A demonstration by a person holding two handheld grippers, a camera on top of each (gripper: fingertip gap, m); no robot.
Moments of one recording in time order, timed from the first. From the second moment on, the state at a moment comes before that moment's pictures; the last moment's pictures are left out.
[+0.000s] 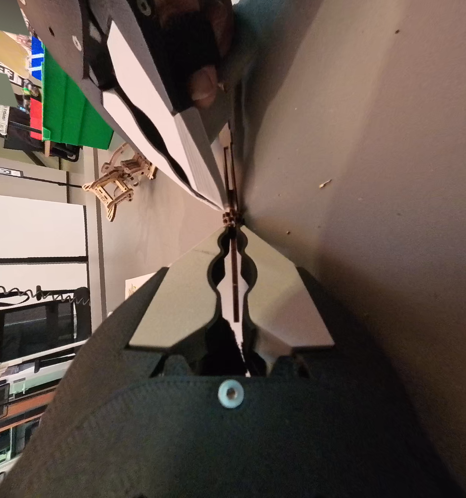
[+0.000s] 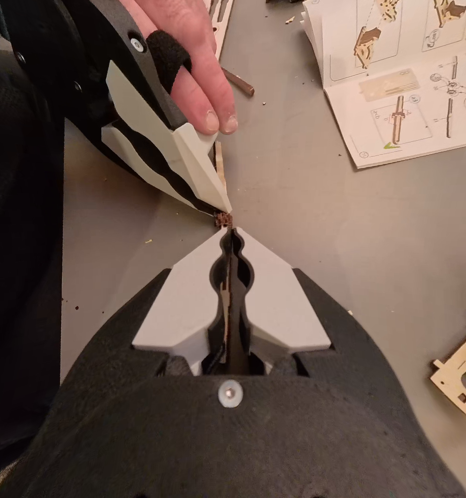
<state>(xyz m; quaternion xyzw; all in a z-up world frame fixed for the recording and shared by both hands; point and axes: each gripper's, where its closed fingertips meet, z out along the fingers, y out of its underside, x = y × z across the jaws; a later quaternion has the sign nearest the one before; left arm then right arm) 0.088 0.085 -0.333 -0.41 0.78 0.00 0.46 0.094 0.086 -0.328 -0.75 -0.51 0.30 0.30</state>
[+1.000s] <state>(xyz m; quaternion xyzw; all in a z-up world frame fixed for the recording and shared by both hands) 0.077 0.091 -0.334 -0.50 0.74 -0.05 0.44 0.102 0.083 -0.324 -0.75 -0.50 0.28 0.32</state>
